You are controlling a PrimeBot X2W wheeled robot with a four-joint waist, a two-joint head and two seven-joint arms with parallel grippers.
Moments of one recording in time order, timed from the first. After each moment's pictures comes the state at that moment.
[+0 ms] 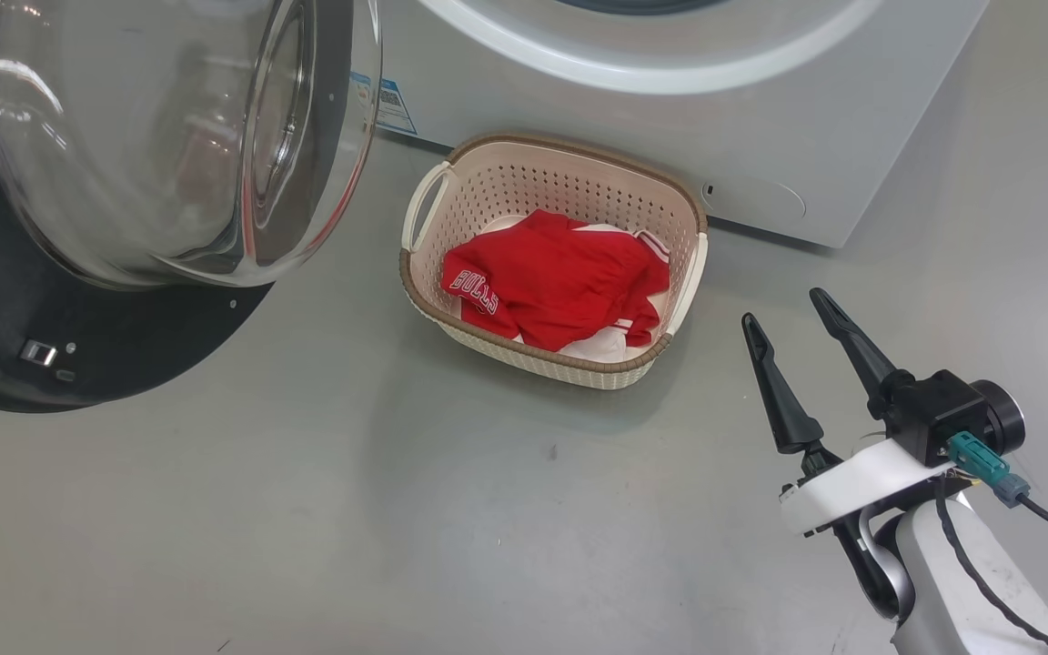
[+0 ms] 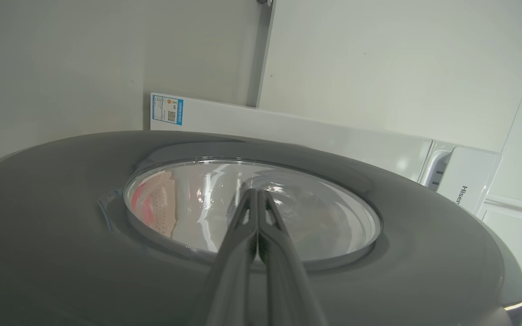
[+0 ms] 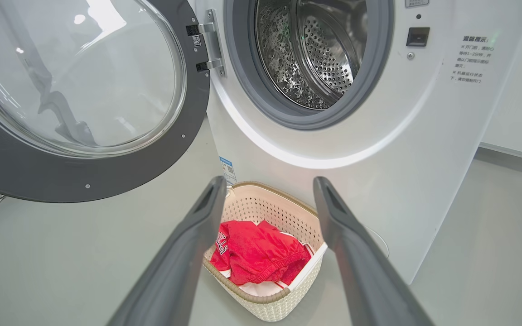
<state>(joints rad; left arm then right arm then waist) -0.97 0.34 0.80 1.06 -1.15 0.05 0.90 -0.21 -0.14 0.27 0.21 0.25 0.12 -0.26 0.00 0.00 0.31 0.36</state>
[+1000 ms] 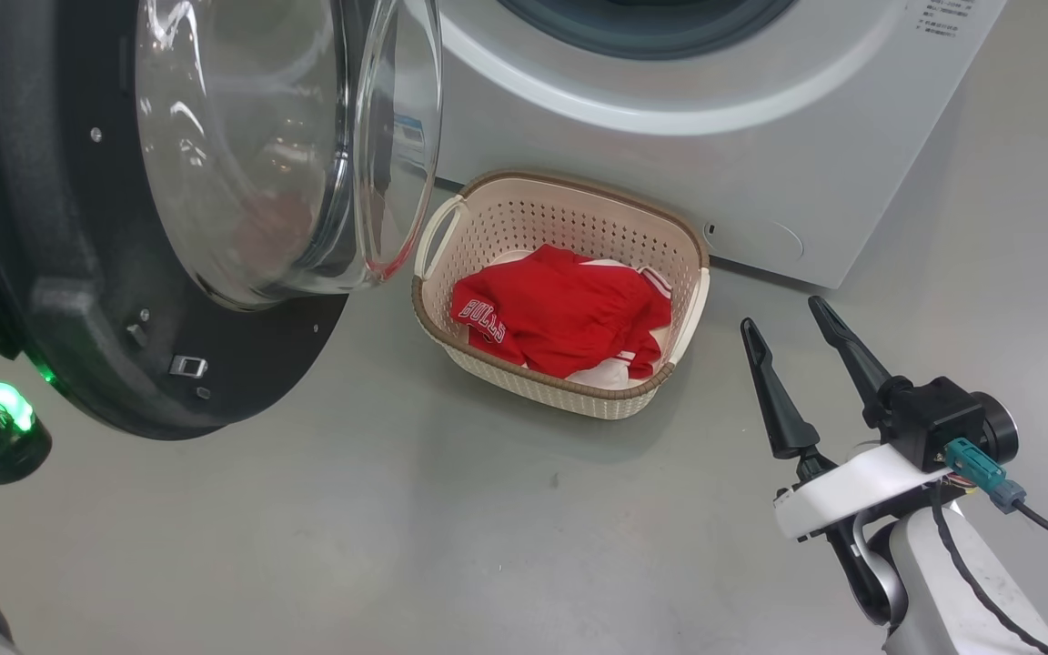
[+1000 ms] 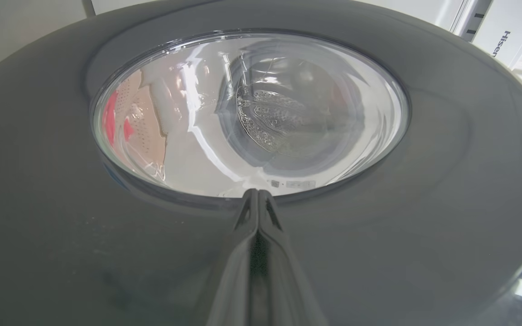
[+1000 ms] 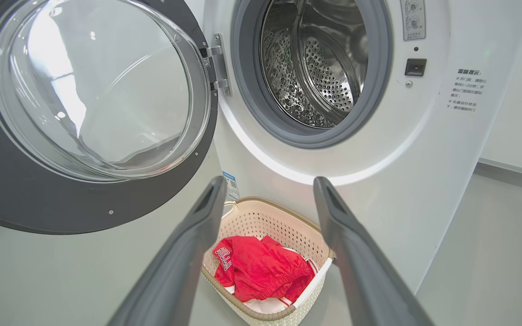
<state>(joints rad) -0.88 0.18 0.71 0.96 -1.21 -0.08 1.19 -0.20 -0.12 0.26 0.22 0.25 0.12 -0.26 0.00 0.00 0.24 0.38</state>
